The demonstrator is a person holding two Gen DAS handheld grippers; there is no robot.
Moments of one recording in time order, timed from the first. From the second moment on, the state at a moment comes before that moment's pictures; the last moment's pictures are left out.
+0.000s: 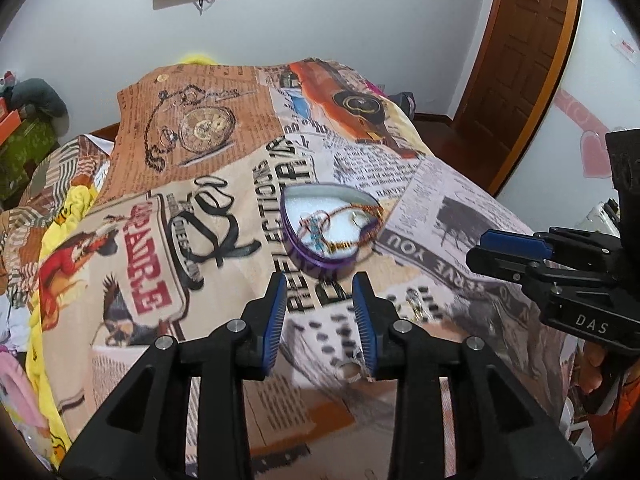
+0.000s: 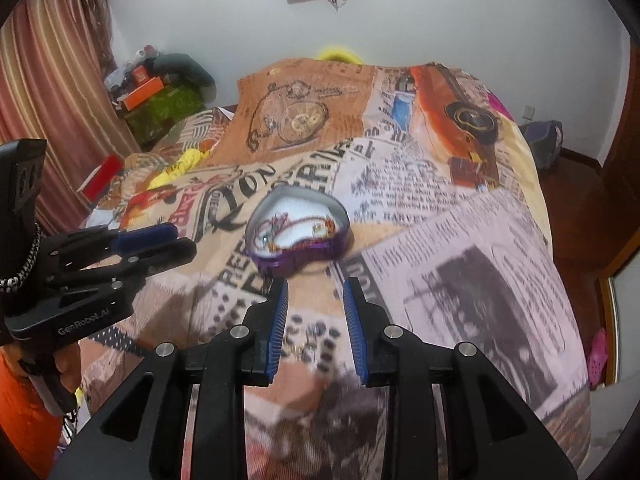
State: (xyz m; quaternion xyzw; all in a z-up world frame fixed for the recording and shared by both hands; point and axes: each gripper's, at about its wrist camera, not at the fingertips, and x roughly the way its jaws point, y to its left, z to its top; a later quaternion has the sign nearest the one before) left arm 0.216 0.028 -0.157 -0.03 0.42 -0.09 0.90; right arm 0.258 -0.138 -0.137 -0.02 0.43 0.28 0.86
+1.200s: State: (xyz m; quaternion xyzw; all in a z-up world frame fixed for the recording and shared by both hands) left arm 0.187 0.017 -0.219 -0.06 0.46 -0.13 0.88; right arm 0.225 -0.127 -0.189 -0.06 0.47 0.29 0.83
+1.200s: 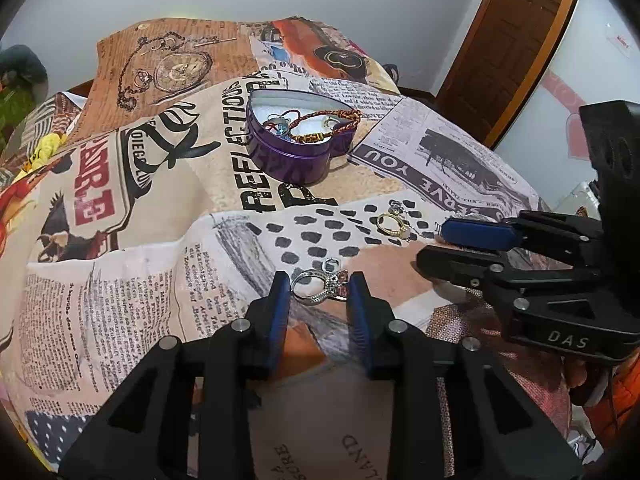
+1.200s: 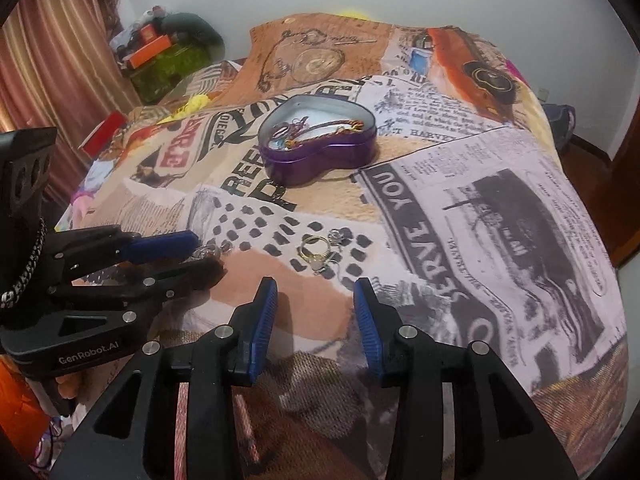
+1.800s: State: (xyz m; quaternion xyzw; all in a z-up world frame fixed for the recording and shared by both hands) left arm 0.188 0.032 -0.218 -0.08 0.45 -0.12 0.88; right arm 0.245 -0.104 -0.194 -0.09 0.47 0.30 0.83
